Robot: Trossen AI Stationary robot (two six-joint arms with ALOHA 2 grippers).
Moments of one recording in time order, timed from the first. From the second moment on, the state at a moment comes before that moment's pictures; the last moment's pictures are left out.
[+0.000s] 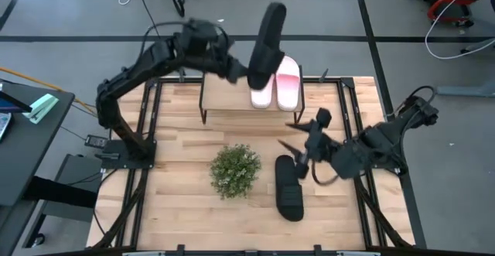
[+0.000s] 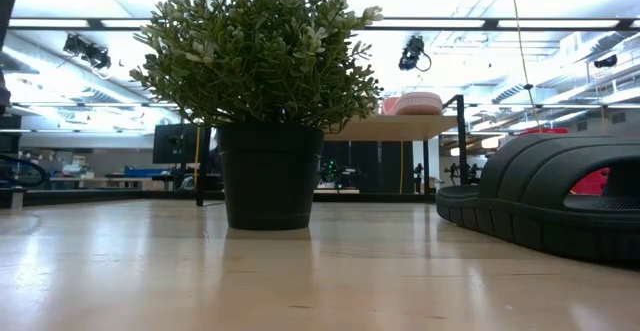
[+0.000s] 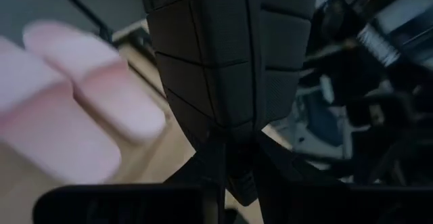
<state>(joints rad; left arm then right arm) 0.36 1.67 2.08 -0.81 0.25 -0.61 0.56 1.36 1.51 -0.61 1.01 0.20</state>
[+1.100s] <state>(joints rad) 0.60 1.26 0.76 0.71 0.47 -1.51 0.13 1.36 1.51 -0.55 0.59 0.07</state>
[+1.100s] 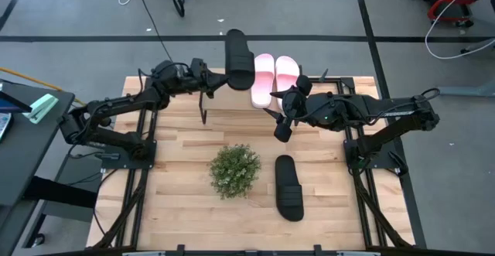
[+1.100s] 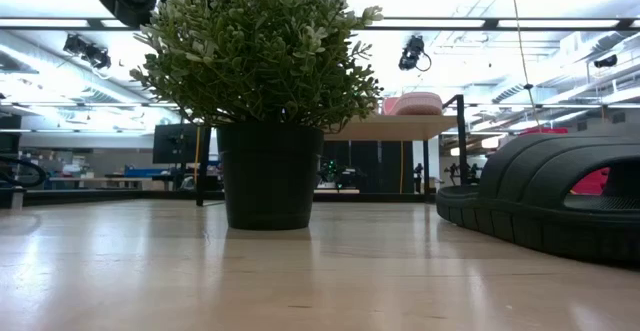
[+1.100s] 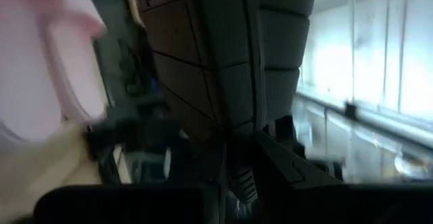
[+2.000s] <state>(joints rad) 0.48 1.27 0.74 0.48 0.31 -1.50 -0.02 1.36 1.51 -0.66 0.31 -0.19</state>
